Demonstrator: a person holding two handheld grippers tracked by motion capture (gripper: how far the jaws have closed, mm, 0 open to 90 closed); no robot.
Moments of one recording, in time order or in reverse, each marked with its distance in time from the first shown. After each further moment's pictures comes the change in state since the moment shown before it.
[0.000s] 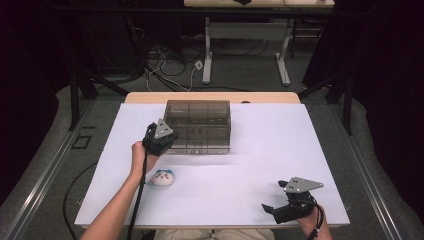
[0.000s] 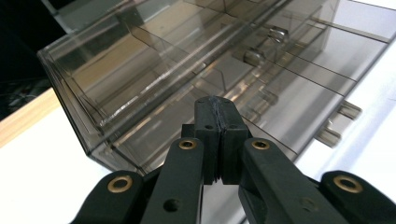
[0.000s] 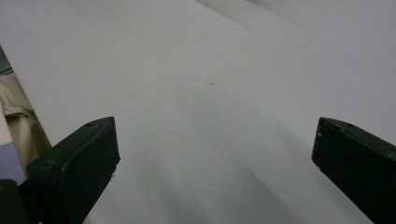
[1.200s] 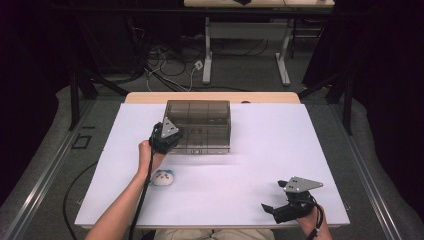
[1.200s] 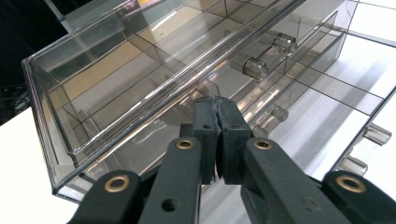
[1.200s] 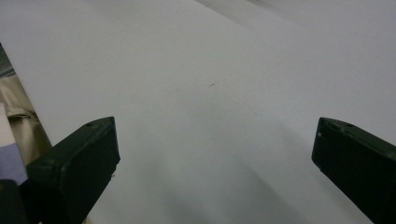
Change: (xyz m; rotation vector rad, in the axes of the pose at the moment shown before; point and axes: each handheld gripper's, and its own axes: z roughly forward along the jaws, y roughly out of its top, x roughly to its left) left arm -0.003 0.001 0.019 -0.015 0.010 -0.001; right arm -0.001 0.000 0.001 0.000 0.009 0.002
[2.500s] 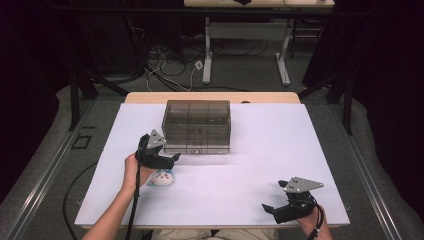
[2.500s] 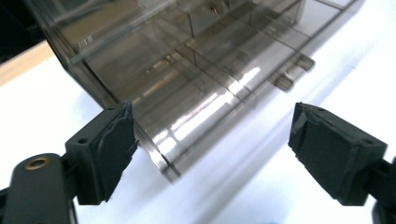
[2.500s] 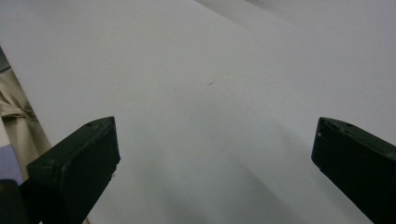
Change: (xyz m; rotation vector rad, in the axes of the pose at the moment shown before) left arm -0.013 -0.025 -0.052 0.093 -0.049 -0.066; right arm 0.000 0.000 -0.002 0.011 -0.005 -0.010
